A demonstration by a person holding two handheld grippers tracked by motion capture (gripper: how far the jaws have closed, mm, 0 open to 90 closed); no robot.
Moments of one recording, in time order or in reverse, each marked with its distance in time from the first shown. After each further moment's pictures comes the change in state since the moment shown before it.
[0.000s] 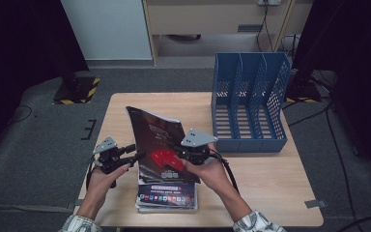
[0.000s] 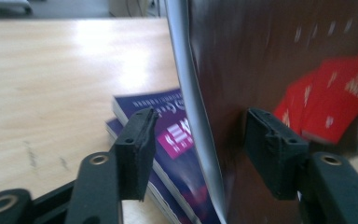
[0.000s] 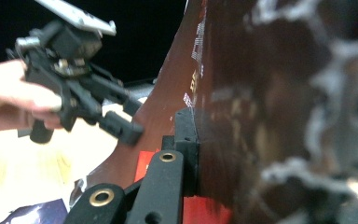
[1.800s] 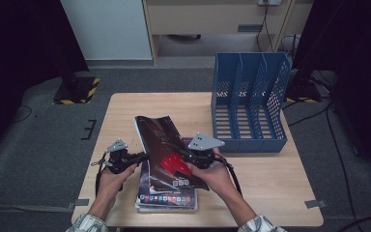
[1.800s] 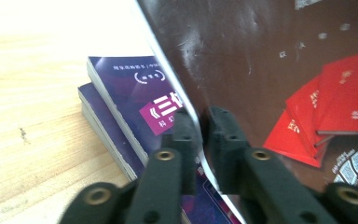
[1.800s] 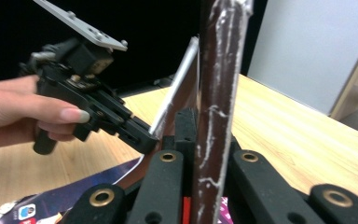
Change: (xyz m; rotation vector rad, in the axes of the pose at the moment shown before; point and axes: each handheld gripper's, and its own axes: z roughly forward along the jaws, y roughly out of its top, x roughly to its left) left arm -0.008 -0.007 0.021 0.099 0.023 -0.035; right arm -0.003 -0.021 -0.010 -0.005 -0.011 0.052
